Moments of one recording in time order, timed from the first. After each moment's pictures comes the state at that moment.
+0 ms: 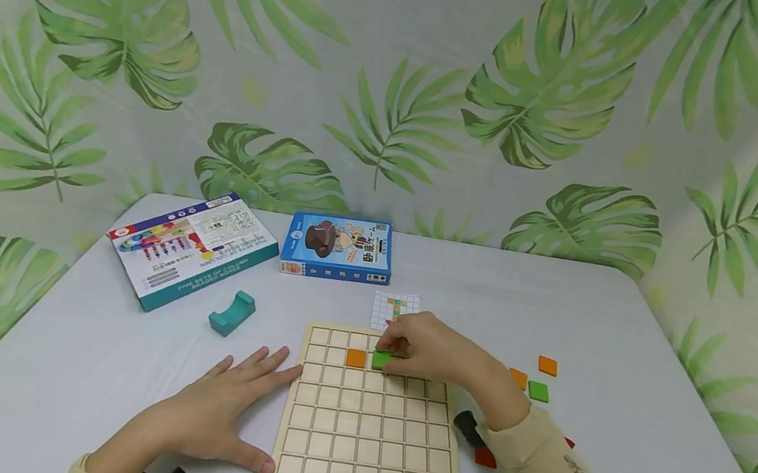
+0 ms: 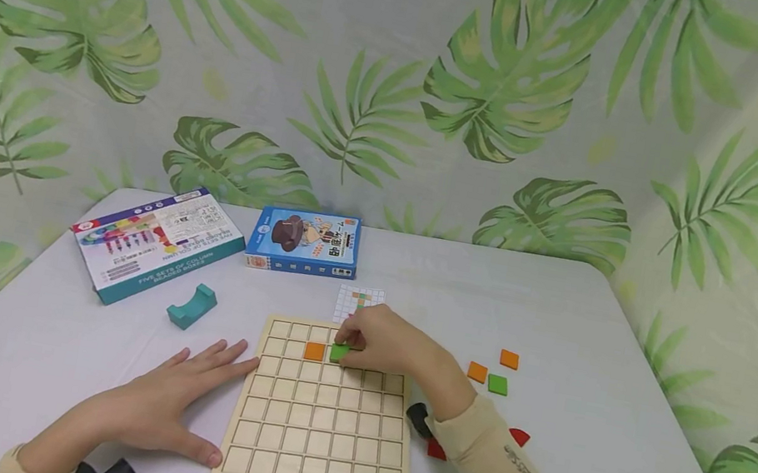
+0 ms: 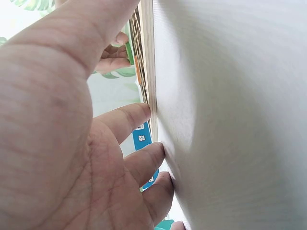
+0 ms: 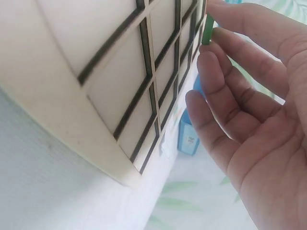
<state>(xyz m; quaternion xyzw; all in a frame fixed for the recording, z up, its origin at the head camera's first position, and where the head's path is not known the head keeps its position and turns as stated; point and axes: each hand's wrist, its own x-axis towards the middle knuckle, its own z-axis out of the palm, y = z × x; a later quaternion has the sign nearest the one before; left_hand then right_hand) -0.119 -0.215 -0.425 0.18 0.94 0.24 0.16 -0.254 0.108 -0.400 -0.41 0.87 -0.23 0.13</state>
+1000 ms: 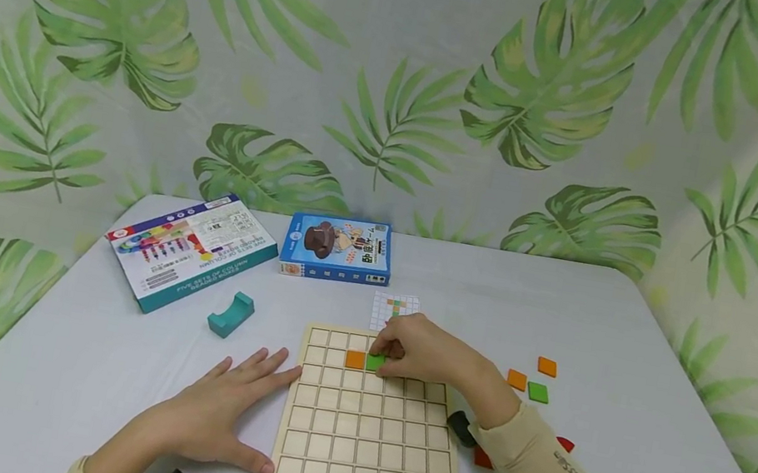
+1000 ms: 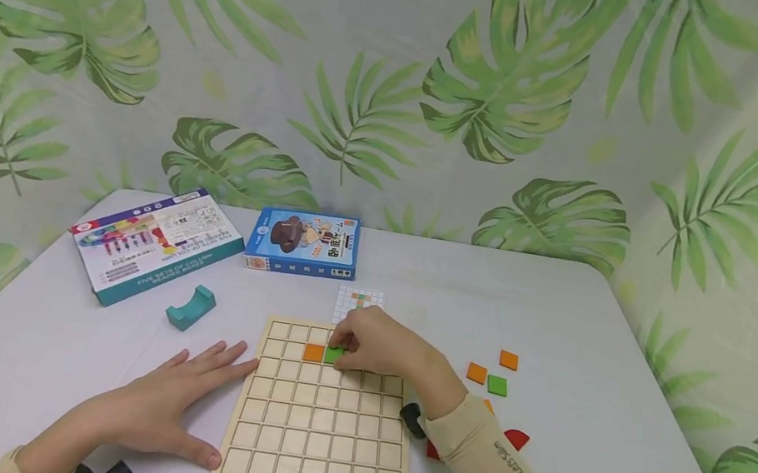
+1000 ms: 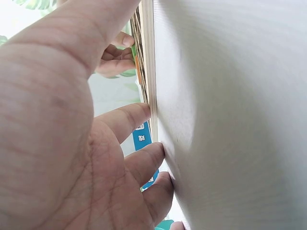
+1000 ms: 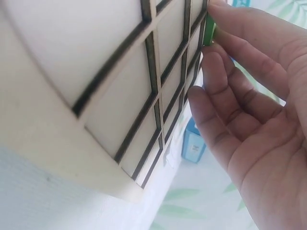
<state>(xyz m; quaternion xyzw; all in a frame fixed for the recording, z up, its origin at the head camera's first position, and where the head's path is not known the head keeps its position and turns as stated) -0.119 -0.215 -0.425 0.18 0.94 0.24 0.16 -0.255 0.100 -0.403 -0.43 0.86 -0.23 0.15</state>
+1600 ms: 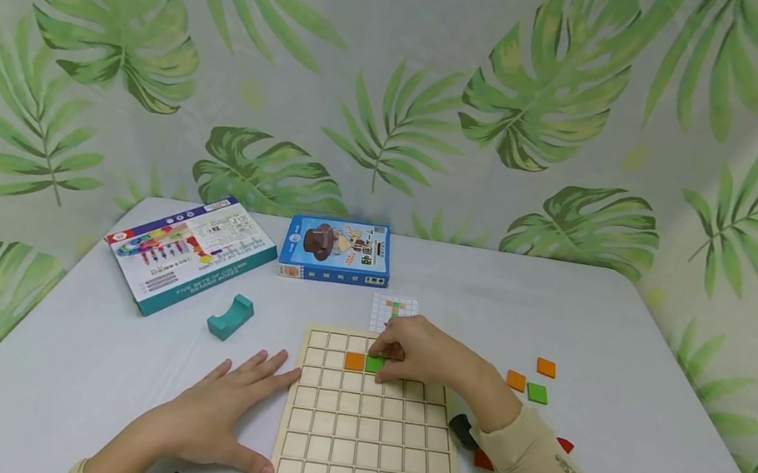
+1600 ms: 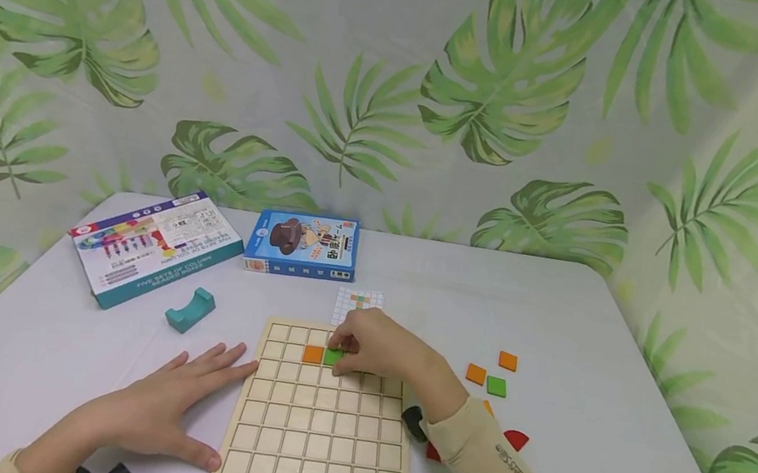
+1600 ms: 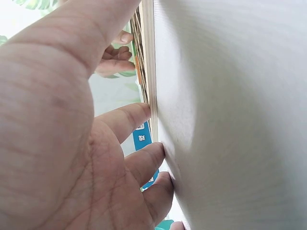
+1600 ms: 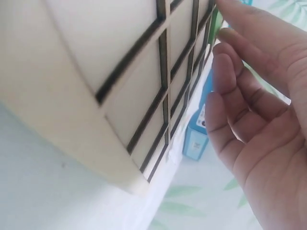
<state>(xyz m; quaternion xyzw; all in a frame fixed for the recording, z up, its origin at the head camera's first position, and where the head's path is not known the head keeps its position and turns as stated) -0.121 -0.216 -0.427 0.19 0.94 0.24 0.15 -0.255 0.103 -0.405 -0.43 0.86 -0.23 0.13</state>
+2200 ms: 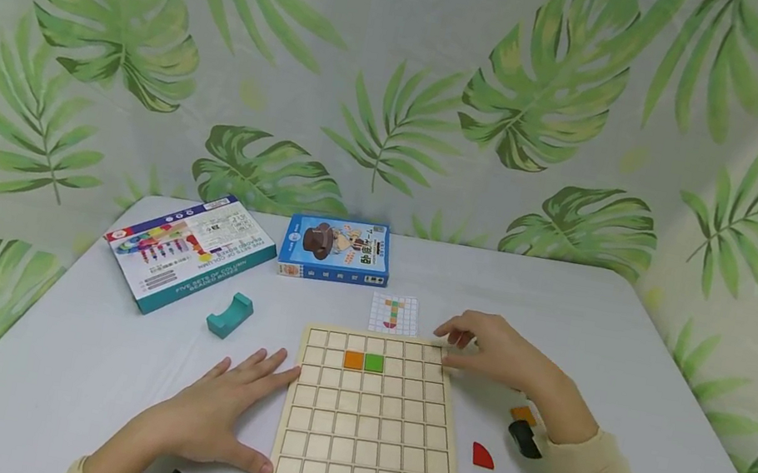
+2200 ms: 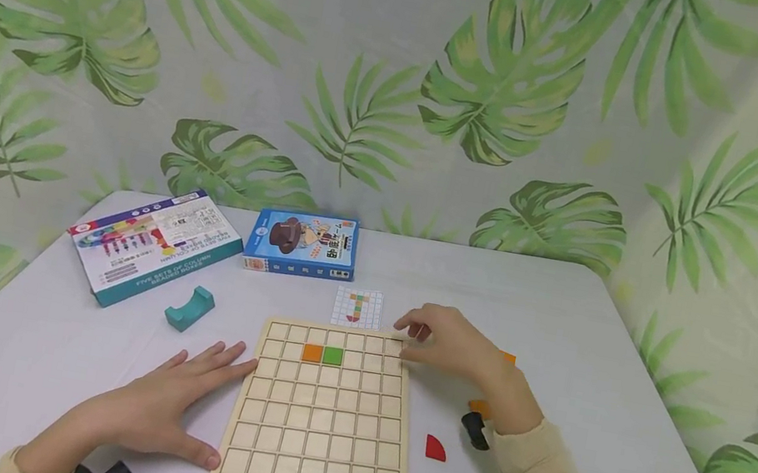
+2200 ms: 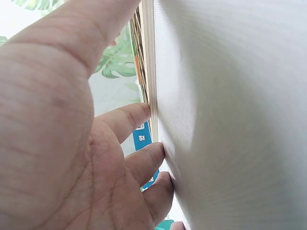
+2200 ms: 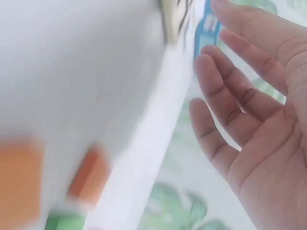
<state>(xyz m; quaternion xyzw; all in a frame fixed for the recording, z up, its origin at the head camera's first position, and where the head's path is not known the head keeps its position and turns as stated) -0.121 -0.215 -0.428 0.18 0.94 0.24 0.15 -0.256 0.192 -0.395 -0.31 0.92 -0.24 0.09</state>
